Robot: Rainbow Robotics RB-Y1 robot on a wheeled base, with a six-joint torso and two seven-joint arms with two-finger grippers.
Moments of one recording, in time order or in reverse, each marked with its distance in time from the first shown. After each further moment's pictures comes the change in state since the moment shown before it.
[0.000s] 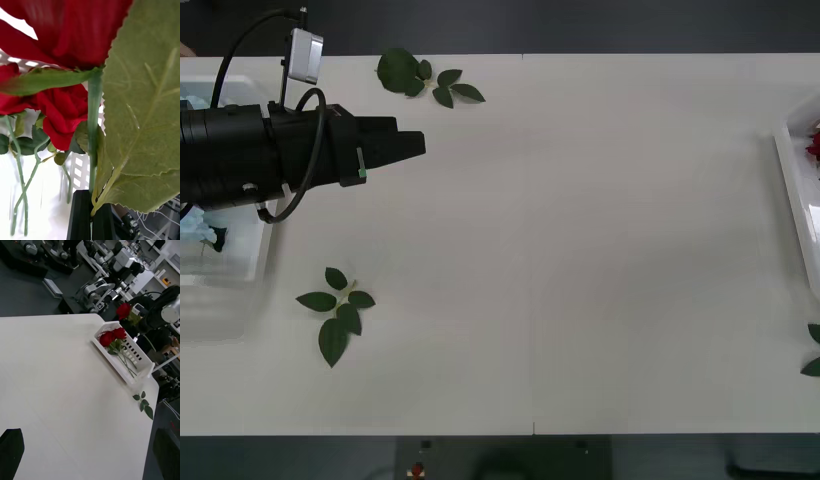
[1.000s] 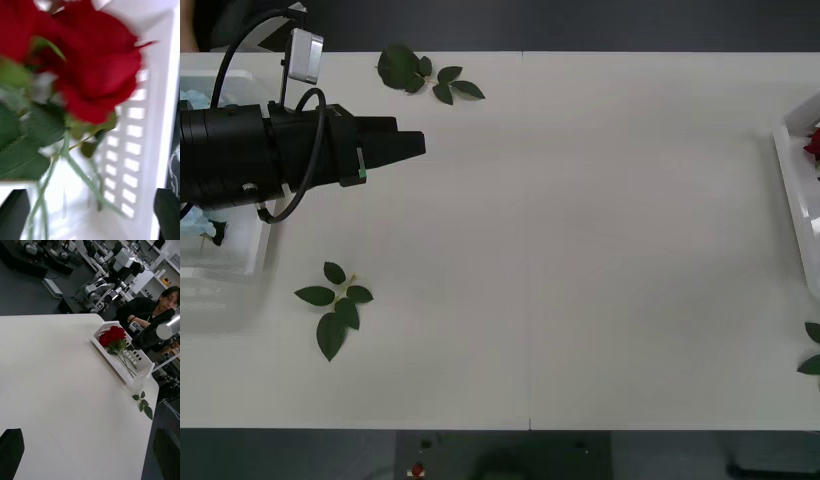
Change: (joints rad) right arm 0.135 0.076 -0.109 0.191 -0.162 -0.190 0.140; left arm 0.000 0.000 0.000 0.000 0.000 0.000 0.000
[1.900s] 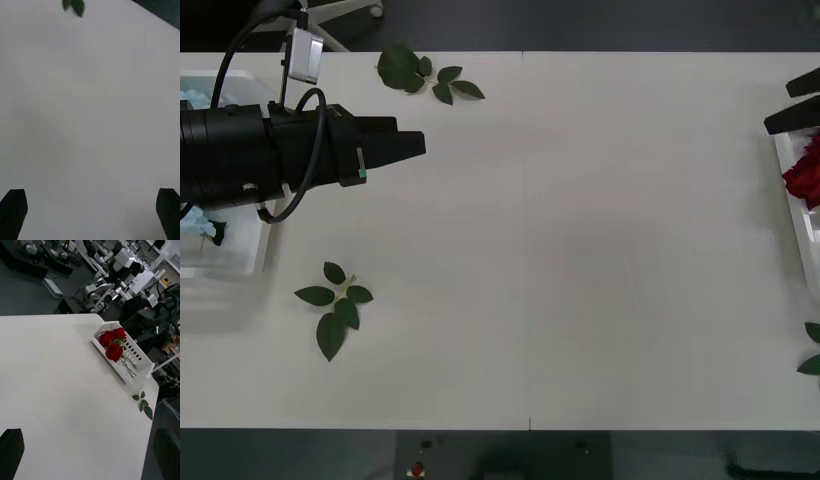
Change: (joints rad) right arm 0.001 -0.166 -0.208 -0.466 -1.057 0.488 0.873; left arm 0.000 0.000 0.000 0.000 0.000 0.000 0.000
